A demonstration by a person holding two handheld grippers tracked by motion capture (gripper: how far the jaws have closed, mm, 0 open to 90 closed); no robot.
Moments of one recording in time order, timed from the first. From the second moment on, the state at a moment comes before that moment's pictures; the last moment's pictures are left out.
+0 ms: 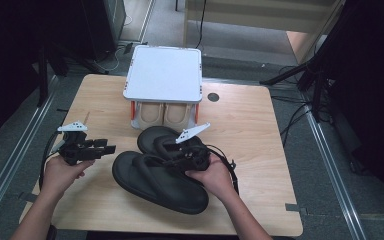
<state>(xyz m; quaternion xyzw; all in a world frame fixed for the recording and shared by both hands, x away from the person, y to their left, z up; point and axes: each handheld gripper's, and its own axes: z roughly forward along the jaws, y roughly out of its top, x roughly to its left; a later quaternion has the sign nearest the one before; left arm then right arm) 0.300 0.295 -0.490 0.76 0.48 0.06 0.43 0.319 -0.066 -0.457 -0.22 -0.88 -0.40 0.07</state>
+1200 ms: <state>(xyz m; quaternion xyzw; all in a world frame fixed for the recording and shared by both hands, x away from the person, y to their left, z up) 0.279 0.312 -0.496 0.75 0.50 0.07 0.43 0.394 -0.035 -0.339 -0.17 -0.89 -0.41 0.09</state>
